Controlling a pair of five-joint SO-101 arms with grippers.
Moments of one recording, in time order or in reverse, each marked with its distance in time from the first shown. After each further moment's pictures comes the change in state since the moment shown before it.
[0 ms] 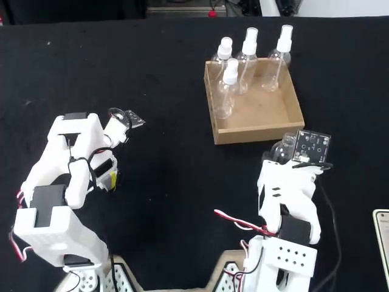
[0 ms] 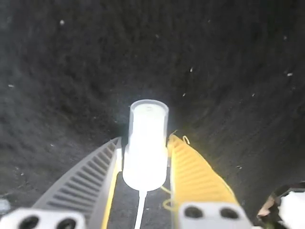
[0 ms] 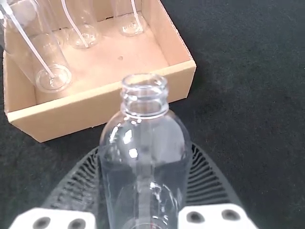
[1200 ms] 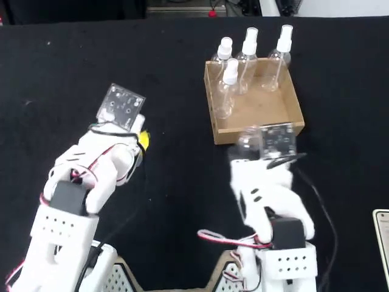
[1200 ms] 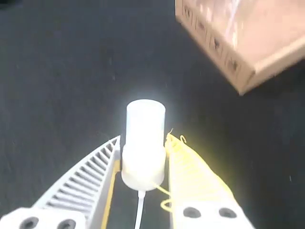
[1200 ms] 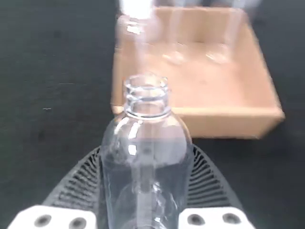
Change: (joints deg) left arm 20.0 -68.8 21.6 -14.7 38.6; right arm -21.8 0.0 -11.3 9.1 0.0
